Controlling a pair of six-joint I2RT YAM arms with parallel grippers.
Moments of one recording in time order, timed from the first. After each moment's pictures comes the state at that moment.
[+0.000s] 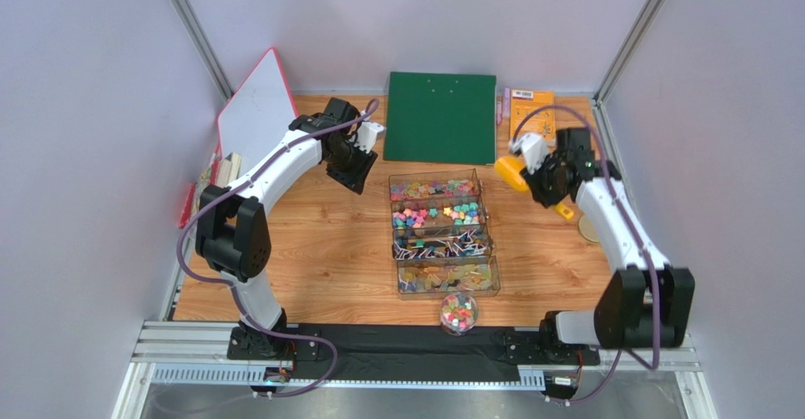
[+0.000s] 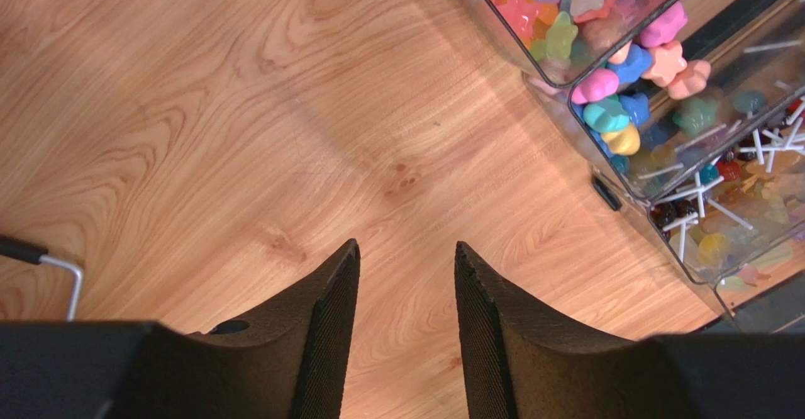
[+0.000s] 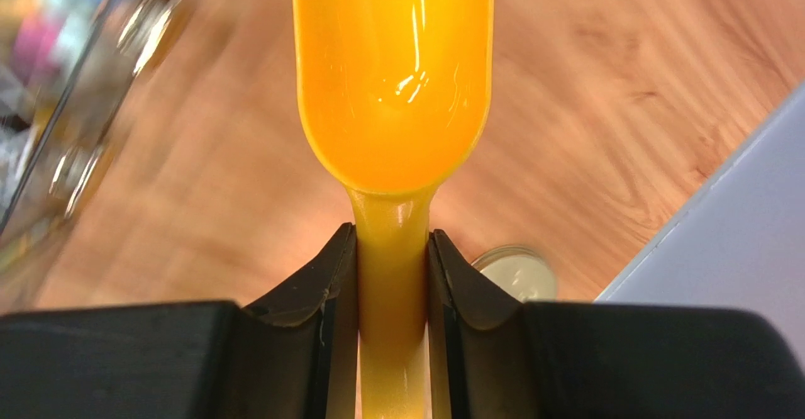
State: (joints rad) left arm -0.40 1.77 1.51 -0.92 0.21 0.21; right arm 0.04 1.30 1.05 -0.76 -0.13 -0.70
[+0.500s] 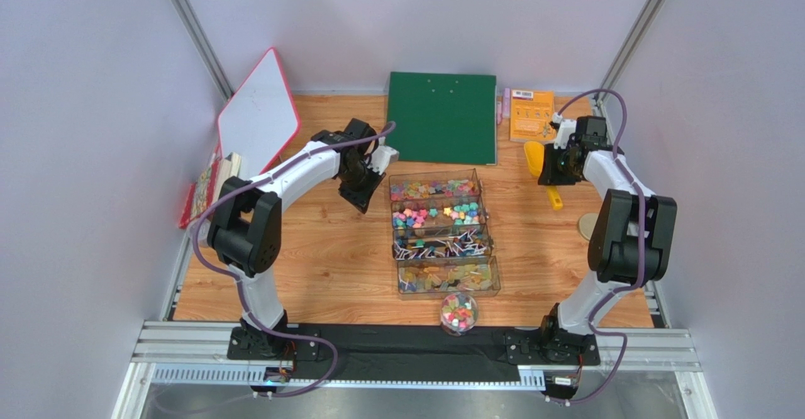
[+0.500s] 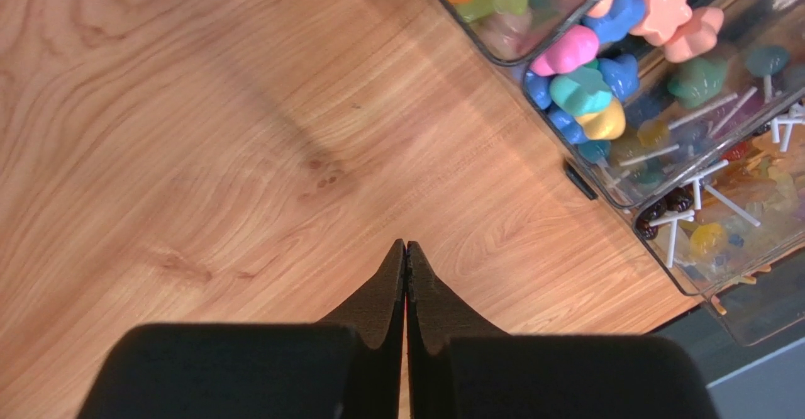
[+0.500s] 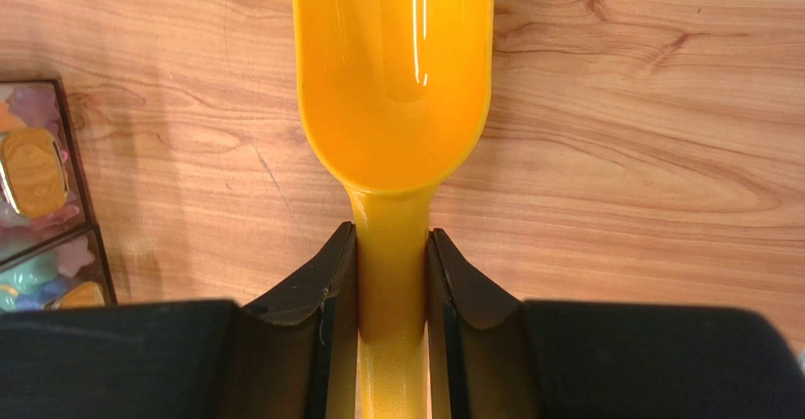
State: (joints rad) left arm -0.48 1.83 1.41 -0.88 0.22 0.15; right arm -0.18 1.73 1.21 -0.50 -0.24 -0.18
